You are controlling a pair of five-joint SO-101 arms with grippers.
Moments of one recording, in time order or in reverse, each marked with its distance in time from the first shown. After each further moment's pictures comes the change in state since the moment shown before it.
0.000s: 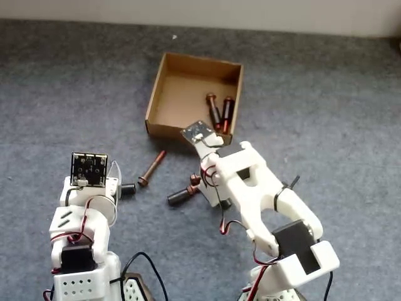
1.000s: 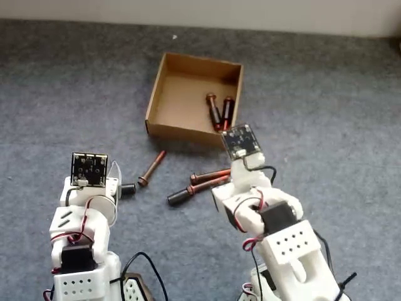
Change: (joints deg) left arm 0.0 0.0 0.3 0.0 0.0; right arm 0.4 -60.2 25.3 1.9 -16.0
